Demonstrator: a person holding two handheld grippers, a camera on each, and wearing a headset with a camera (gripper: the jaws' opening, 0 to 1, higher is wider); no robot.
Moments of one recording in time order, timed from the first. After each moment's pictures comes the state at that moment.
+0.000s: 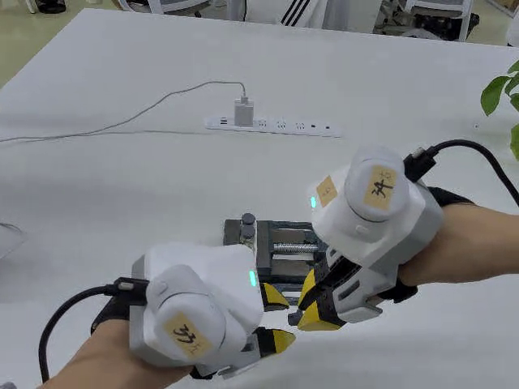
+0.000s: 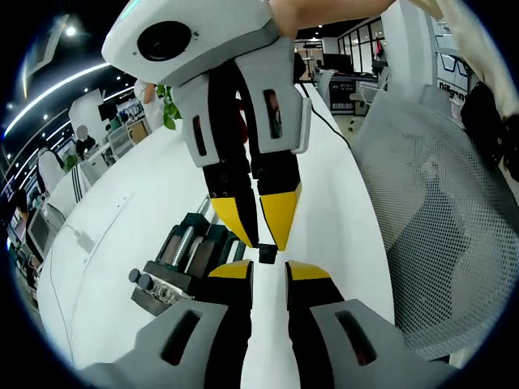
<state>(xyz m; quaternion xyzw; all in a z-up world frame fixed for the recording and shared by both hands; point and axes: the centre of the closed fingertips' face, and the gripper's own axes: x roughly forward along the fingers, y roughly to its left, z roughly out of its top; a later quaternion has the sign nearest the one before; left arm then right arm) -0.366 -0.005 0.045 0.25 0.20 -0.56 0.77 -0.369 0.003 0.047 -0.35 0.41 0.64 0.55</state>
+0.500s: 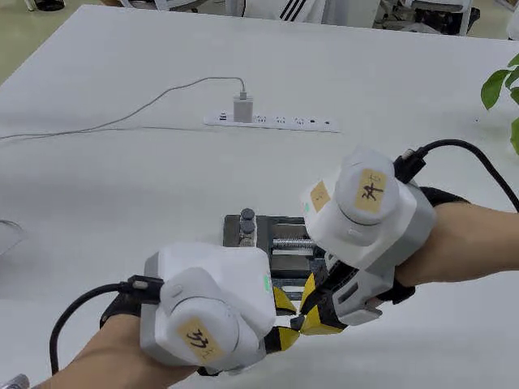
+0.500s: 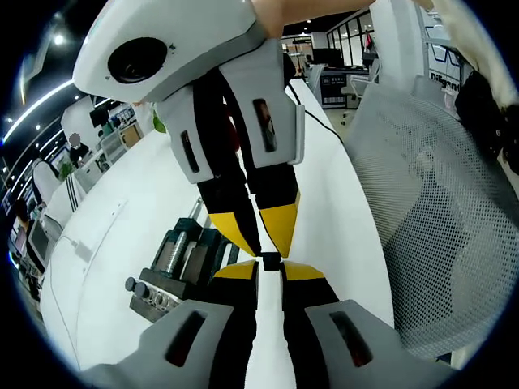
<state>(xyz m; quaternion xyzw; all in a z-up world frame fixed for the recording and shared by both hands) -0.370 -0.010 0.044 0.27 0.20 -0.57 0.75 -0.378 0.001 0.039 -0.35 0.42 0.64 0.53</state>
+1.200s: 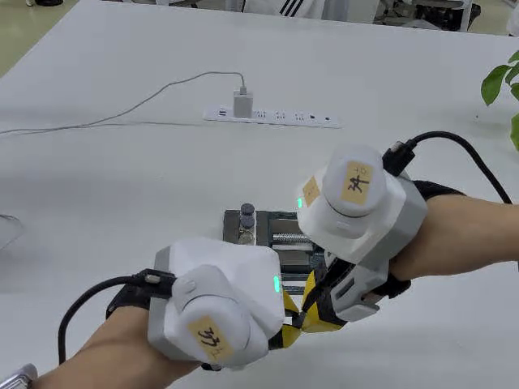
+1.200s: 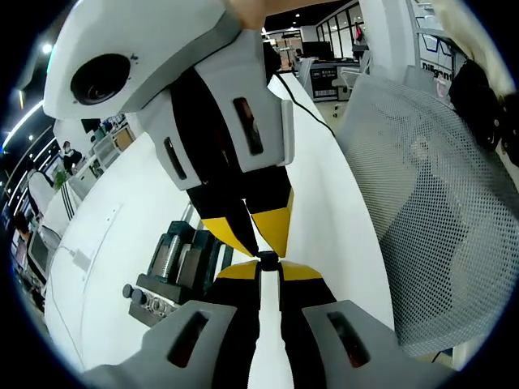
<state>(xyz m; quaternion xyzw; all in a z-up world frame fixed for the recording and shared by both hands) -0.375 -0.014 0.041 0.29 0.20 -0.58 0.73 -0.381 -0.002 0.037 -0.36 0.45 0.63 0.52</state>
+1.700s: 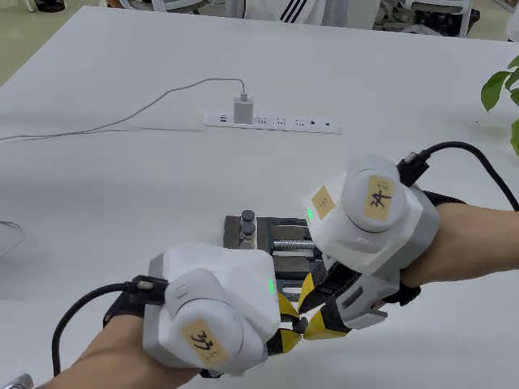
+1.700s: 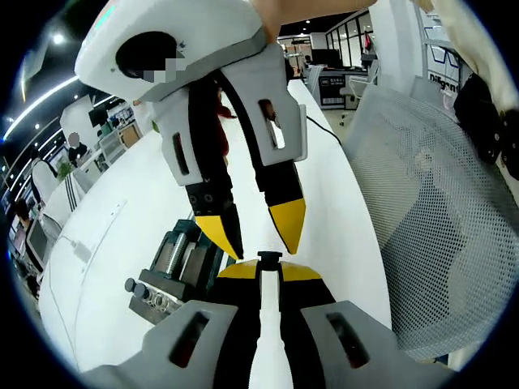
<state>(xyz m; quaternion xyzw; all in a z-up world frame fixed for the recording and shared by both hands) -0.370 -0.010 0.047 0.26 0.20 -0.57 0.75 -0.372 -0.002 0.040 -0.39 0.38 0.66 0.52</state>
